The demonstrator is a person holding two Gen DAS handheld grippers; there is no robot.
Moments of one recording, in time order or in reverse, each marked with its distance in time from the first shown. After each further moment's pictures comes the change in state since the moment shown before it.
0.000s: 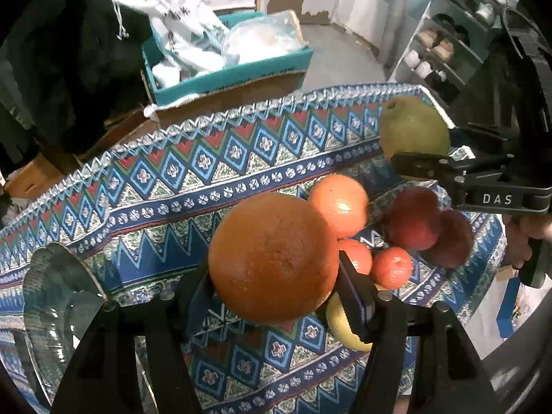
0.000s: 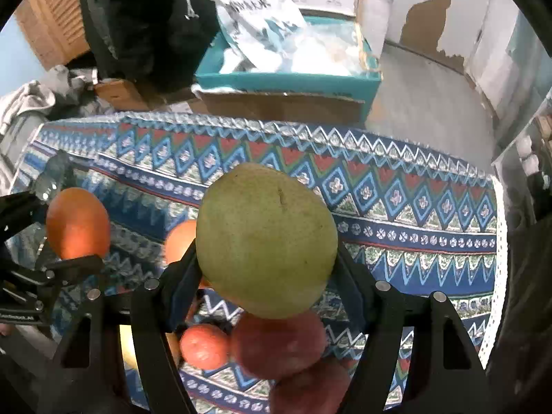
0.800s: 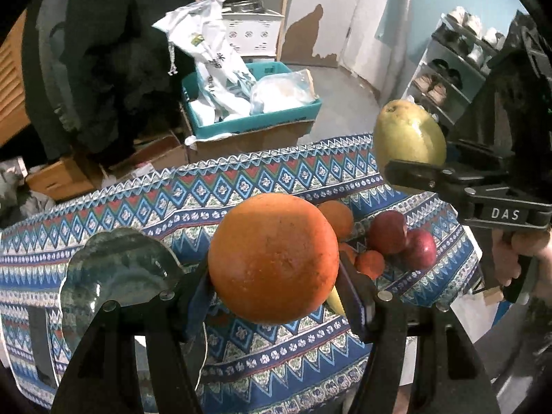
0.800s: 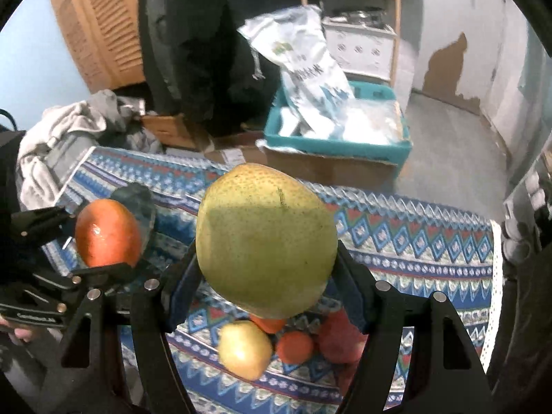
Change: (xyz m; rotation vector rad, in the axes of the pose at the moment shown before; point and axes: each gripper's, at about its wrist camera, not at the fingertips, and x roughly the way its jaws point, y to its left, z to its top) left arm -0.101 0.031 -0.030 -0.079 -0.153 -0.009; right arm -0.084 0.084 0.020 -0.075 -0.184 0.096
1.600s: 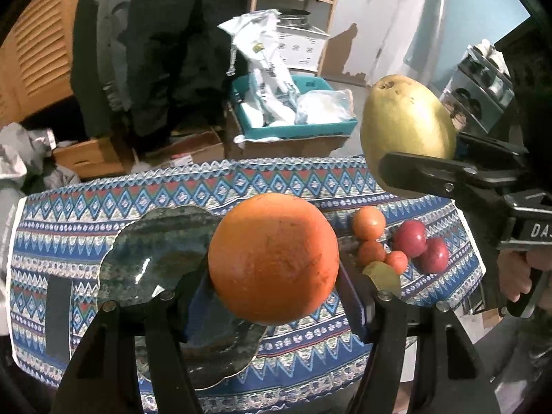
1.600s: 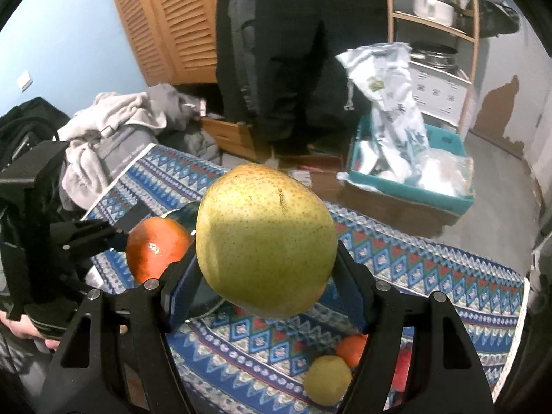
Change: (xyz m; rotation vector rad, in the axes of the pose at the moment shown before) left arm -0.043 0.066 -0.025 -0.115 -0.048 0.057; right arm 0.008 0.110 0.040 -0.132 -0.018 0.162
